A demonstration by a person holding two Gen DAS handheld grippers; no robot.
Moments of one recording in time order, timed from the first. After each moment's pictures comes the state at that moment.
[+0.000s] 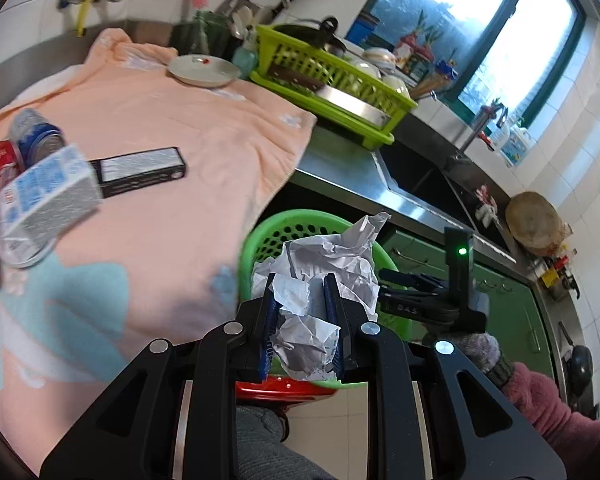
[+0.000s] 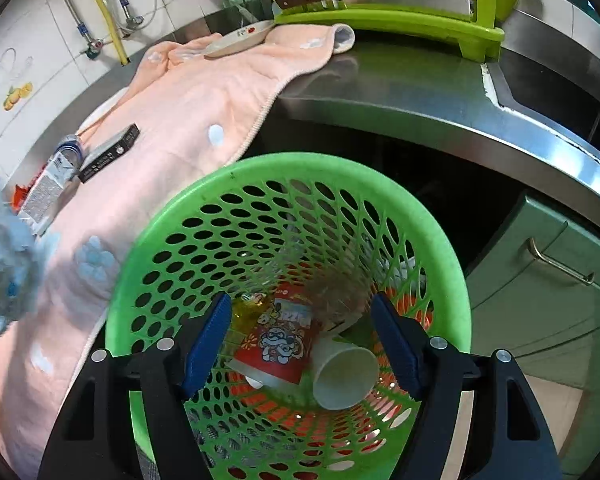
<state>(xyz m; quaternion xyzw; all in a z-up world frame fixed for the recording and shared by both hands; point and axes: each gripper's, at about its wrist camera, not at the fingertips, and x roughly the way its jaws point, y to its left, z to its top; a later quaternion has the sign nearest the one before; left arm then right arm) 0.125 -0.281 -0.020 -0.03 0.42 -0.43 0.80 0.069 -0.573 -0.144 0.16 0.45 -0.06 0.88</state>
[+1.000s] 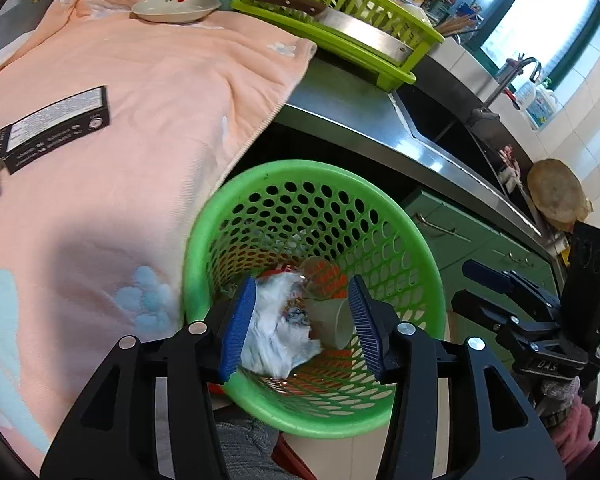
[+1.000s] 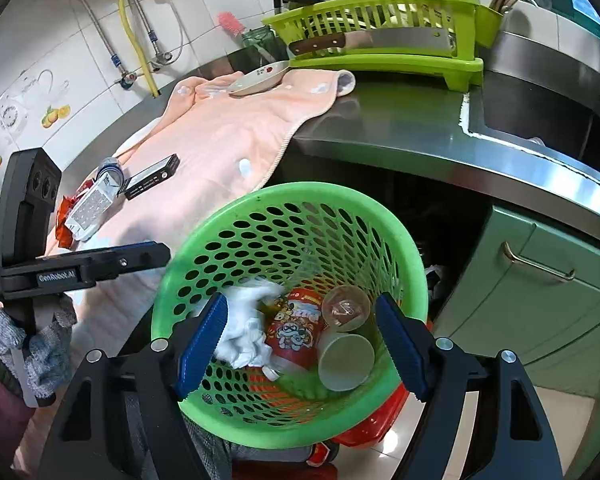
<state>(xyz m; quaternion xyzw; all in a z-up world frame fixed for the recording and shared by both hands) 0.148 -0.370 -0.085 0.01 0.49 -0.42 0.77 0.011 -0.576 -0.104 0.17 0.40 -0.04 0.90</state>
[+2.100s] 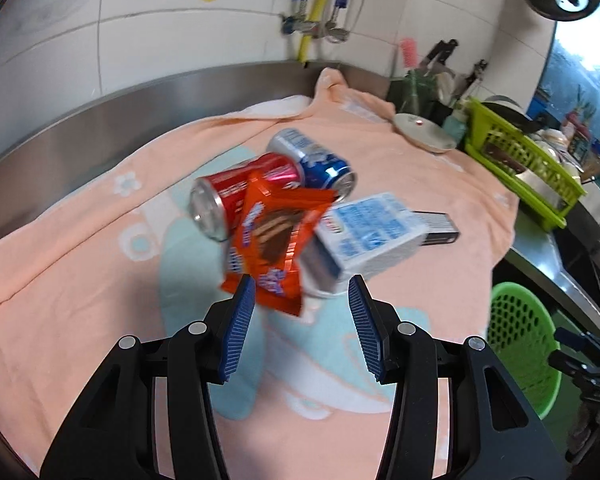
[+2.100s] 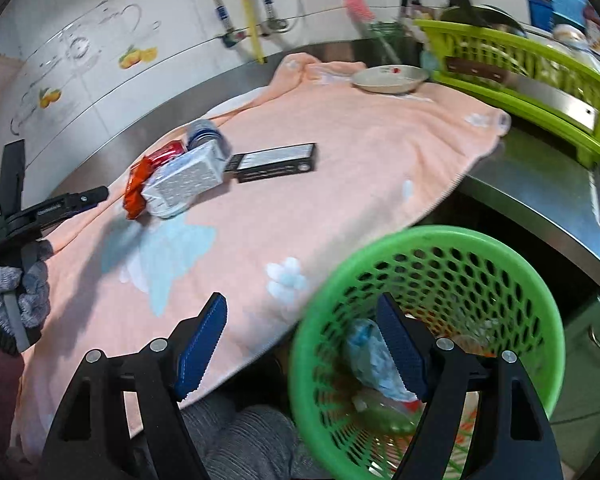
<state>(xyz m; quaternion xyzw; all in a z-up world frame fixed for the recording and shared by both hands) 0.207 -0.099 -0.024 -0.04 0.38 -0.14 0.91 0.094 -0.441 -0.073 0.10 0.40 0.09 0.91</state>
